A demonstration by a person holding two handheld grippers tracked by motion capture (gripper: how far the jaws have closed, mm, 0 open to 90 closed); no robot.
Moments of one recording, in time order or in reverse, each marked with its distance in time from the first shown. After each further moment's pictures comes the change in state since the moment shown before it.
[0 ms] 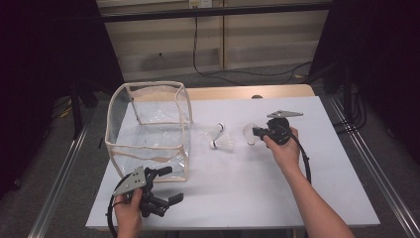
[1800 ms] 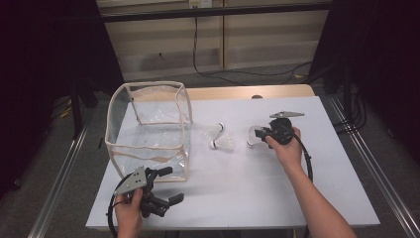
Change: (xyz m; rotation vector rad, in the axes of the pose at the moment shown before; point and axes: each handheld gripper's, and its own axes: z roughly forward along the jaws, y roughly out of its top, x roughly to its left) left arm 0.000 -0.001 0.001 0.007 -0.003 -0.007; right arm -0.018 -0.007 0.006 0.039 -0.055 0.006
